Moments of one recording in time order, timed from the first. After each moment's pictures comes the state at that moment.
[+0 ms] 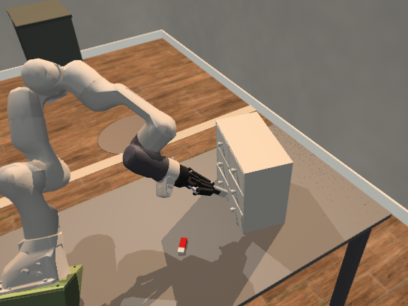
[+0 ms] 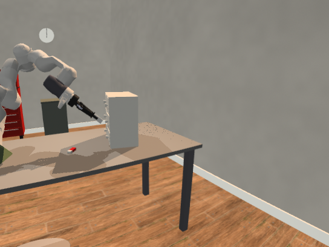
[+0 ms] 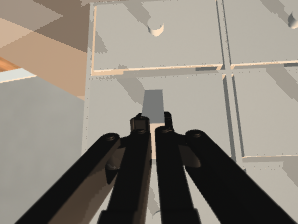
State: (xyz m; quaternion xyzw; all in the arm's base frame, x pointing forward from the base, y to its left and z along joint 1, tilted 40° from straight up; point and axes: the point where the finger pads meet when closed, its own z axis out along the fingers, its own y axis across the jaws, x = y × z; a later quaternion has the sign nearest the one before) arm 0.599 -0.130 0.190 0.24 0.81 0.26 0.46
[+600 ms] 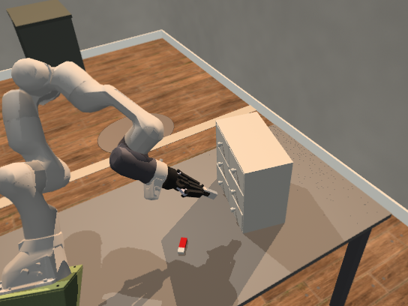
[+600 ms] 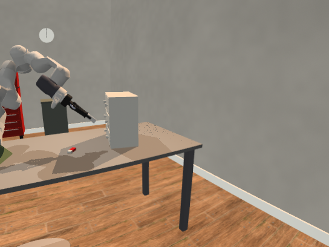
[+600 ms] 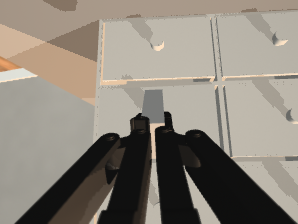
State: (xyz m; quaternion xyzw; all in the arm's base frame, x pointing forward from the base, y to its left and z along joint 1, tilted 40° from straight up) arm 0.560 -0.122 0.189 0.24 0.81 0.26 0.46
